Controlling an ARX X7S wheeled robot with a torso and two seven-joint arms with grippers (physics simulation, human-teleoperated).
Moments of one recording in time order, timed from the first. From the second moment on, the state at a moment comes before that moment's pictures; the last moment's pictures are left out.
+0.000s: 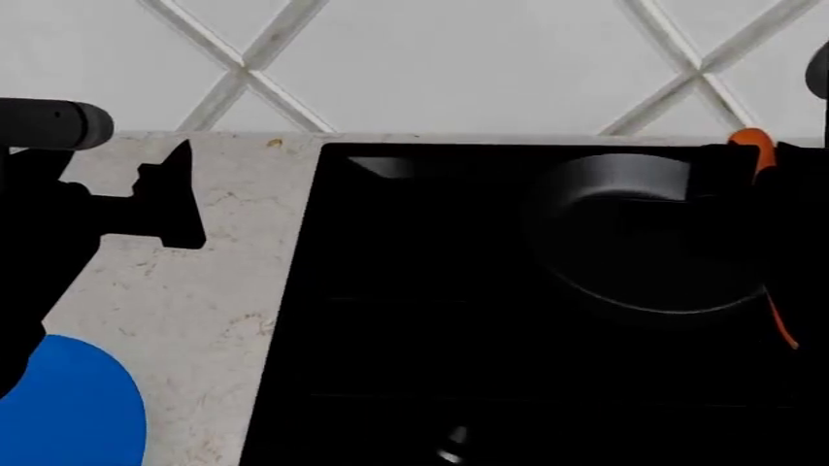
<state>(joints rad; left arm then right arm) -0.86 -0.36 0.24 0.04 -0.65 -0.79 -0.25 1.07 0.84 -0.30 -0.24 1.52 1.07 0.90</state>
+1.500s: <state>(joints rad) -0.82 -0.40 0.24 0.00 -0.65 -0.75 -0.25 1.43 0.43 -0.70 0.72 0.98 0.83 0.36</state>
